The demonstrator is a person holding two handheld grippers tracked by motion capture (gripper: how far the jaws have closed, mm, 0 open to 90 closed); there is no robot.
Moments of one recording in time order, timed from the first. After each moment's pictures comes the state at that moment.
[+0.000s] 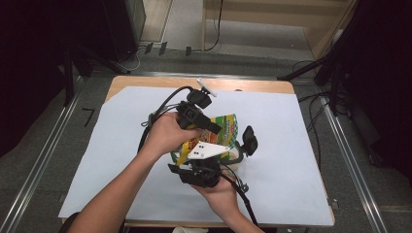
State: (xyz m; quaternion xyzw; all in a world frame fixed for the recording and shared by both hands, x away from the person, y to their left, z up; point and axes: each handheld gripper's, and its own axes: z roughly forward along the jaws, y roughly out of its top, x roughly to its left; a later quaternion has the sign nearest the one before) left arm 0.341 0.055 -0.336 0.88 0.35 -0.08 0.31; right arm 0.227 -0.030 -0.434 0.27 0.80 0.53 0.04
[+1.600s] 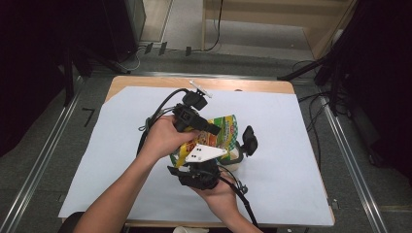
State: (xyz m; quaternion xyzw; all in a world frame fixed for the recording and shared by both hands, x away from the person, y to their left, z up) left arm 0.337 0.062 -0.340 0.87 0.35 -0.09 0.34; right arm 0.224 -0.028 -0.436 0.26 0.81 0.52 0.05
